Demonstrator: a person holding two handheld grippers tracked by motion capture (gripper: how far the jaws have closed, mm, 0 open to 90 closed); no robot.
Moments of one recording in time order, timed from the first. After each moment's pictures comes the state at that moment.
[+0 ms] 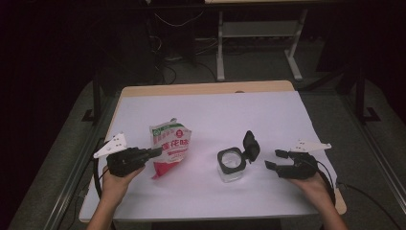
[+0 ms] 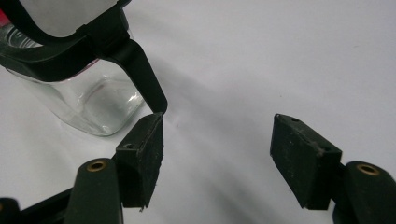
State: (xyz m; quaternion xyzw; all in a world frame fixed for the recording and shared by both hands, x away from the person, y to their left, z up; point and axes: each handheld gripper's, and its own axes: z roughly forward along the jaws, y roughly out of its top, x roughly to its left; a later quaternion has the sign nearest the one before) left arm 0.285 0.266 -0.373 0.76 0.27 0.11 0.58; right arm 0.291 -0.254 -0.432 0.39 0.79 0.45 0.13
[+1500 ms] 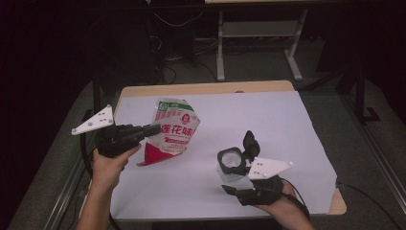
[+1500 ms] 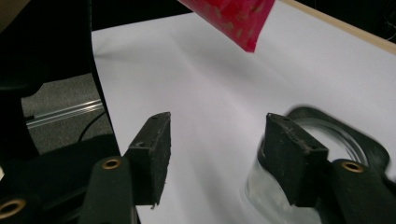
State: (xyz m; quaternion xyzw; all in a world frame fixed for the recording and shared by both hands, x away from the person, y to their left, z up) left arm 0.288 0.256 -0.284 0.74 0.23 0.11 0.63; right arm 0.219 -0.127 -0.366 0.22 0.84 0.49 0.11
